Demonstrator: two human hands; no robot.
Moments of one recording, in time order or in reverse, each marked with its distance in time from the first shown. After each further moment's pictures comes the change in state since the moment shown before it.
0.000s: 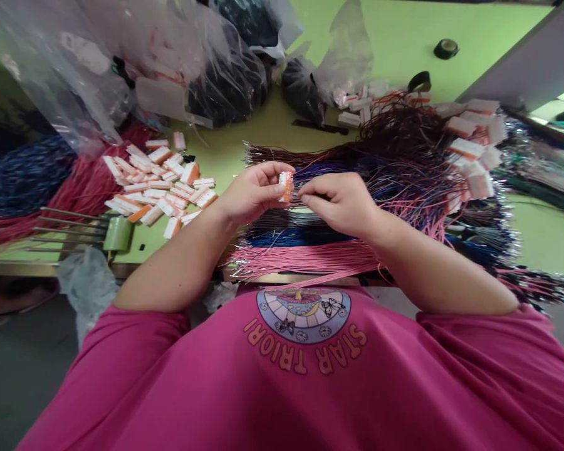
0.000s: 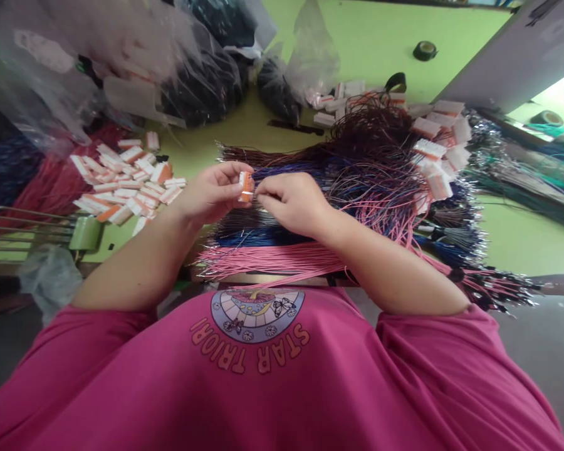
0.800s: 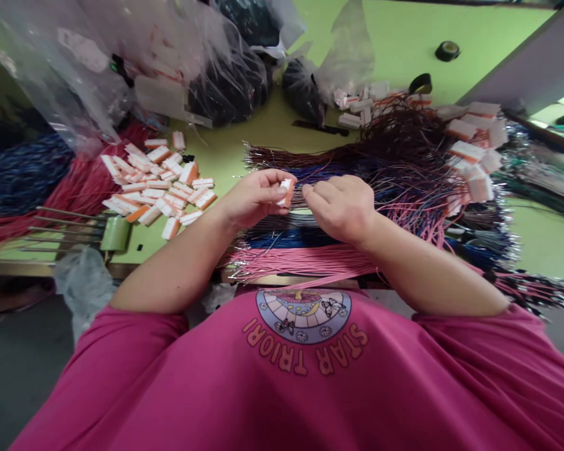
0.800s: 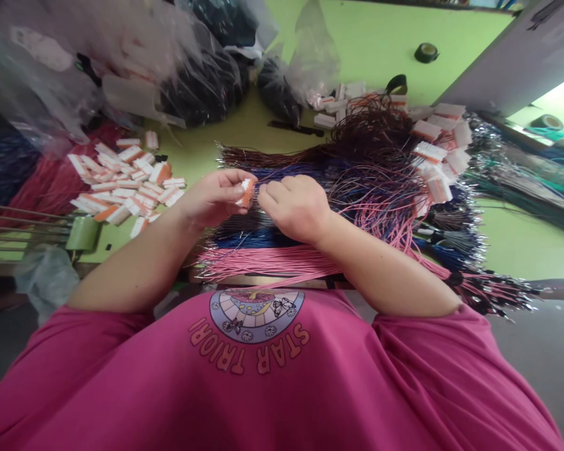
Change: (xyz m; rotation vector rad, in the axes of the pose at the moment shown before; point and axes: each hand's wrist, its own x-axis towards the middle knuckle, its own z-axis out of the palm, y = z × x) left_hand -0.002 -0.001 0.002 -0.064 -0.028 -0.098; right_hand -0.005 0.001 -0.002 -0.658 -0.058 -0.134
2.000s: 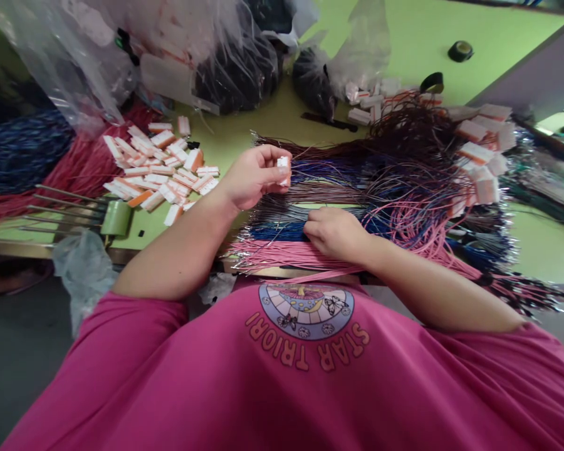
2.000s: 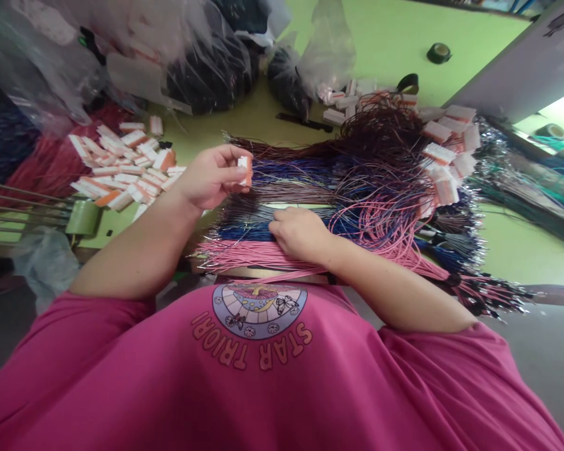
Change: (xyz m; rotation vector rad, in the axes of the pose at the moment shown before) left_hand 0.004 0.010 -0.007 0.247 0.275 0.085; right_hand -0.027 -0.016 0.029 0.211 -0.371 -0.095
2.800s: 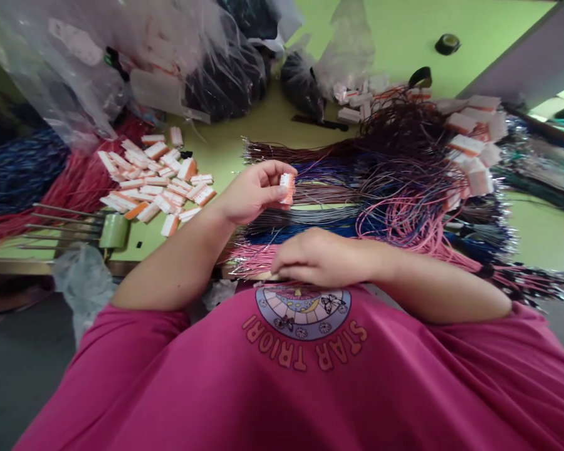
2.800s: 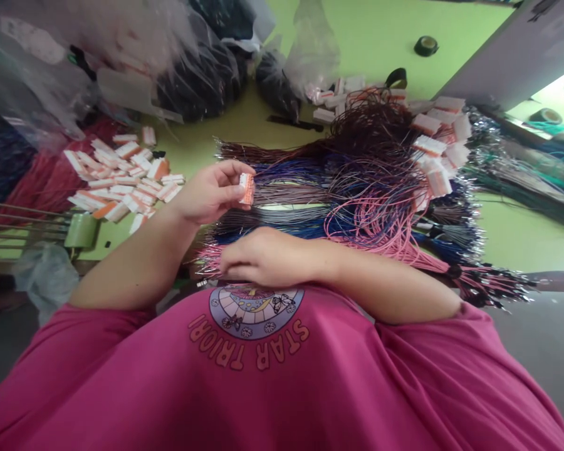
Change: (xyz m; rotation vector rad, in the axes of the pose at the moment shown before) left_hand -0.014 0.001 0.013 -0.066 -0.196 -0.019; right_hand -0.001 -0.038 -0.047 0.714 -0.026 -0.339
